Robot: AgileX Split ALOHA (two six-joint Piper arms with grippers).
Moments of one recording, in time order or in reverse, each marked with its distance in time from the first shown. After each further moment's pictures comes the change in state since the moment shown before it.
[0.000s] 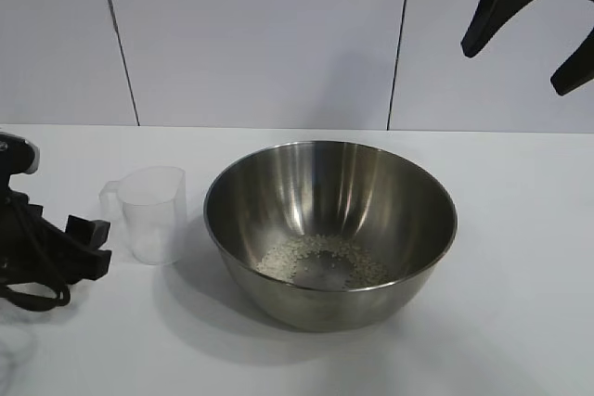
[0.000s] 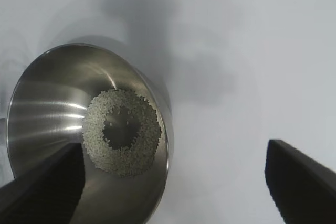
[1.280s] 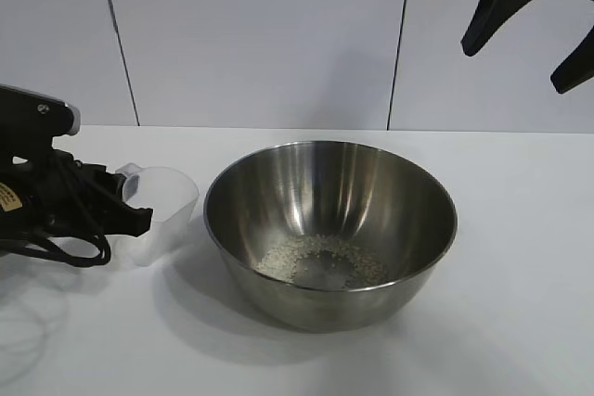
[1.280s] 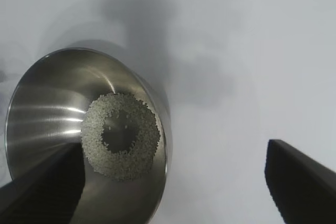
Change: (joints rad) left arm -0.007 -0.001 -0.160 0.073 0.007 0.000; right arm 0.000 0.000 0.000 -0.004 -0.010 0.000
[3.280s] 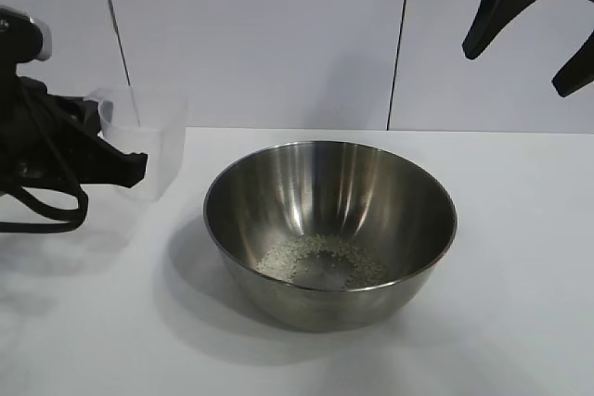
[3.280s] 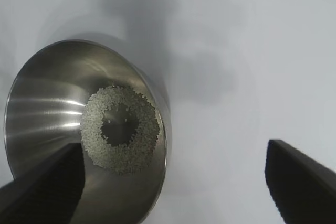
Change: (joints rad) left arm -0.150 -0.265 0.117 -0.215 0.007 0.162; right arm 0.000 0.000 0.000 -0.002 0.018 0.000
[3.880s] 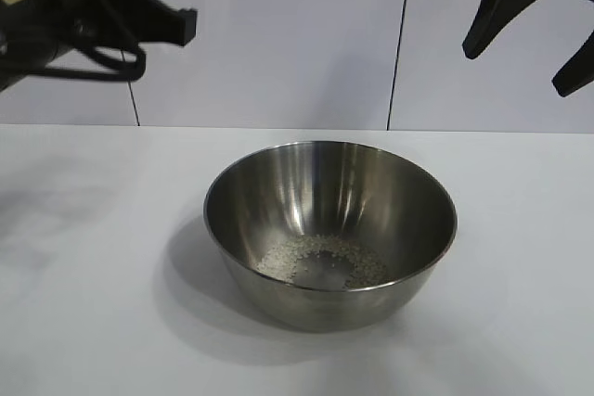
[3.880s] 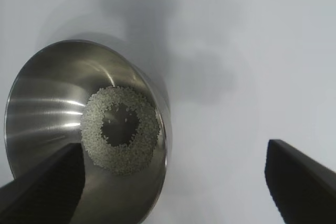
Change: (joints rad) left arm -0.052 -0.114 -0.156 0.020 0.003 0.137; right arm 0.000 0.000 0.000 0.000 0.000 0.001
